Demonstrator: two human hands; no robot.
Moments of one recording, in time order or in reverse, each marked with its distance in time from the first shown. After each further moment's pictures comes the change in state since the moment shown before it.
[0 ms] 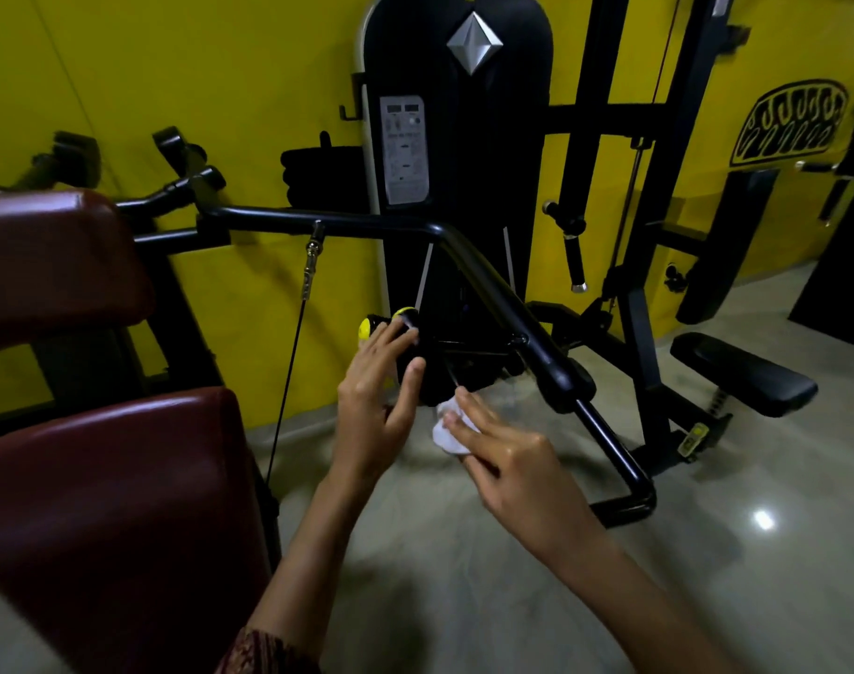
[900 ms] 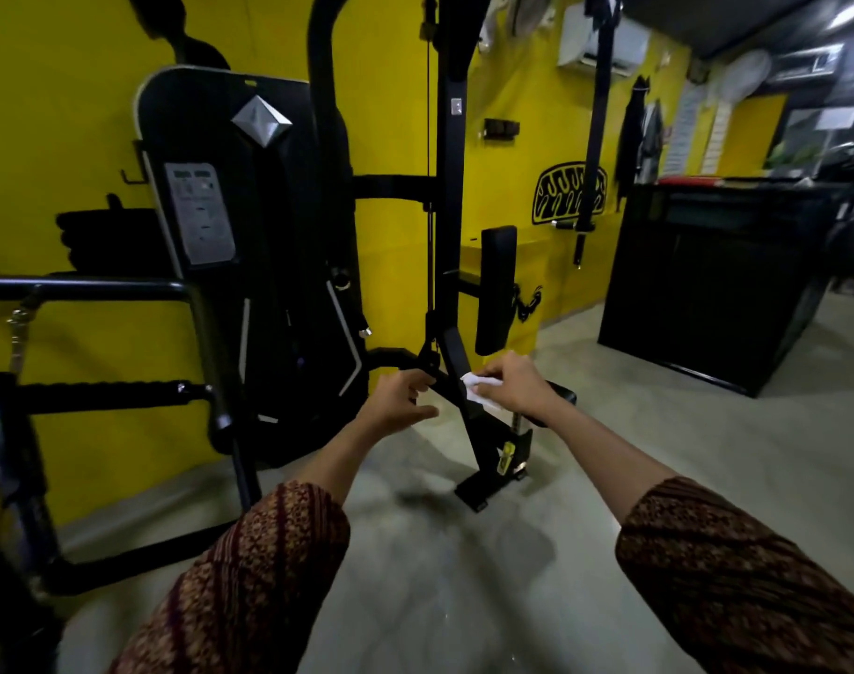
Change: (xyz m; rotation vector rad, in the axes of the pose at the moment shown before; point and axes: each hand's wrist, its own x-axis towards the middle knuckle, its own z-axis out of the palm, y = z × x) left_hand 0.013 0.193 0.356 0.073 -0.724 -0.109; right_hand -0.081 0.299 -0.303 -0.107 -0.201 0.585
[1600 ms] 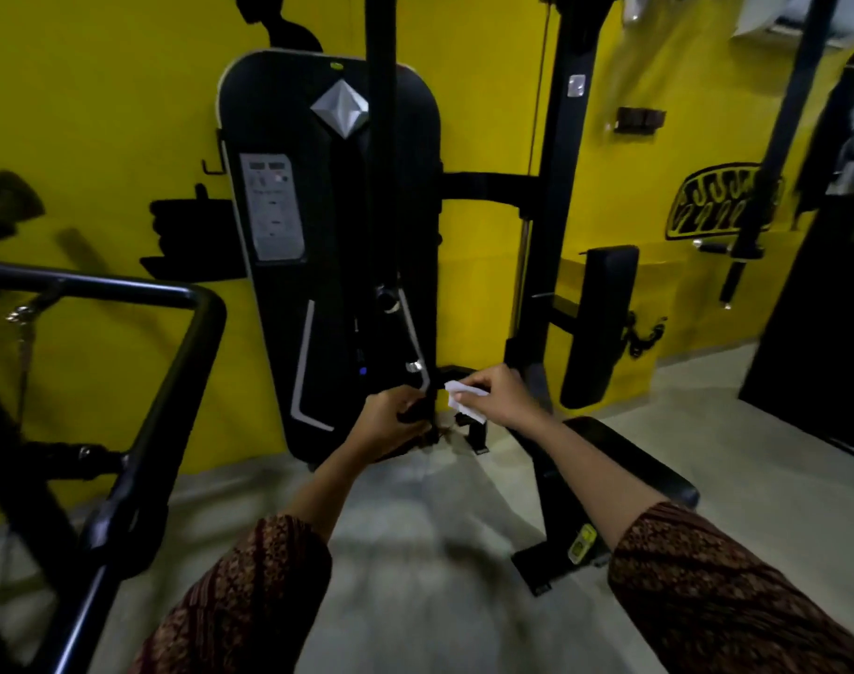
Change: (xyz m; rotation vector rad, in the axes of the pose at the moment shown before) left_hand 0.180 -0.110 0.028 -0.017 0.205 -0.259; right_hand 0.261 0.074 0.059 0.211 -0.196 -0.223
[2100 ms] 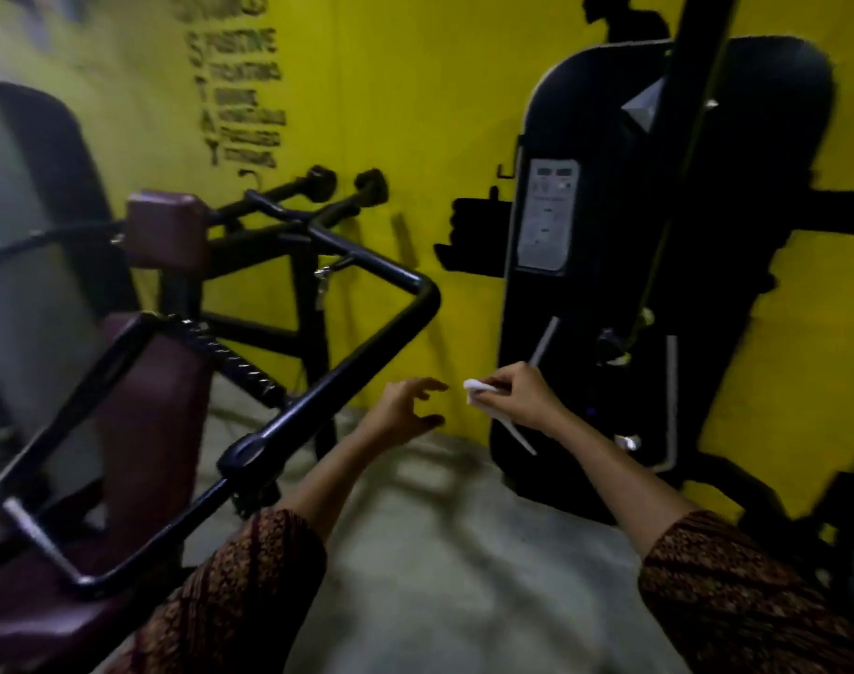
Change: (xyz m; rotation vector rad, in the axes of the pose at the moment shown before) left_hand -0.006 -0.069 -0.085 0.256 0.459 -0.376; right_hand 0.176 -0.060 0.098 0.153 -0.440 -0.575
